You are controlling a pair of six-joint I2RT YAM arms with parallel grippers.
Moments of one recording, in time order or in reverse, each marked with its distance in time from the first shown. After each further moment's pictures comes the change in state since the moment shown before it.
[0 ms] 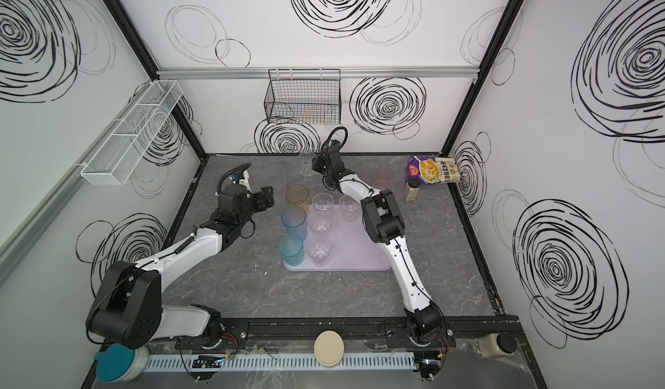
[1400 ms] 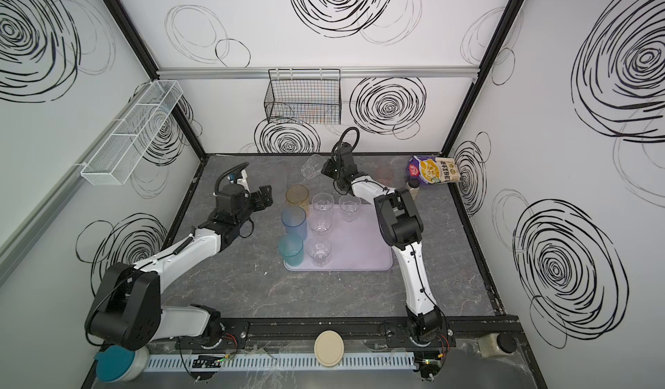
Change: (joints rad) left arm 0.013 -0.014 -0.006 0.012 0.007 0.000; right arm -0.057 -0.335 -0.450 0.066 -0.075 0.003
